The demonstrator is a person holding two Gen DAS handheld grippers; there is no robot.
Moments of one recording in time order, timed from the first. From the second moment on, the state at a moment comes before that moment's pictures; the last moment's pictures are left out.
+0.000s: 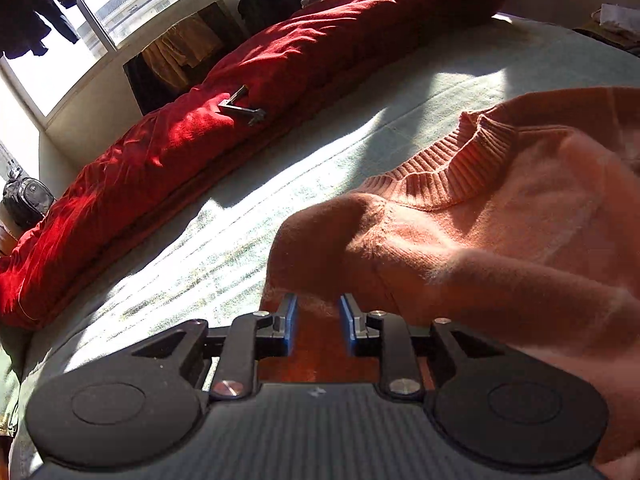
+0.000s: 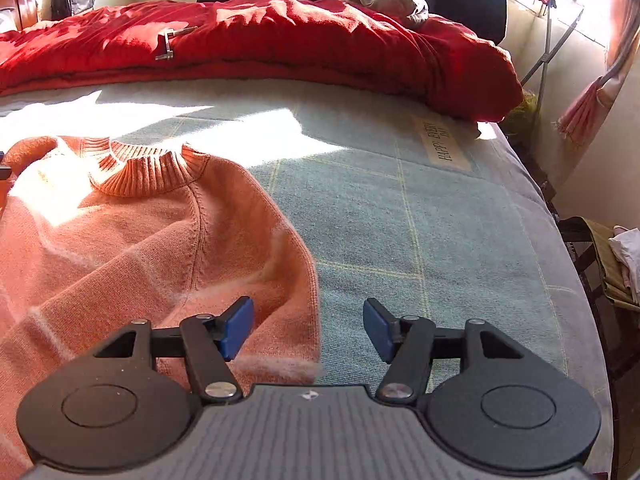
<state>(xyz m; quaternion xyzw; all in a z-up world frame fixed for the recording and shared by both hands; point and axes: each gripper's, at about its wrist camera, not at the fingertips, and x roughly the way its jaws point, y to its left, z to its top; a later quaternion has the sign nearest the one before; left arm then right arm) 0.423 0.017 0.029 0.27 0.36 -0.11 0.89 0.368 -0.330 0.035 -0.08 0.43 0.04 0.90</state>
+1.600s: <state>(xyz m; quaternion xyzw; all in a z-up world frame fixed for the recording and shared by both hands) 0.279 0.172 -0.001 -0.09 0.37 -0.07 0.92 0.252 -0.198 -0.019 -0.08 0.49 0.22 0.84</state>
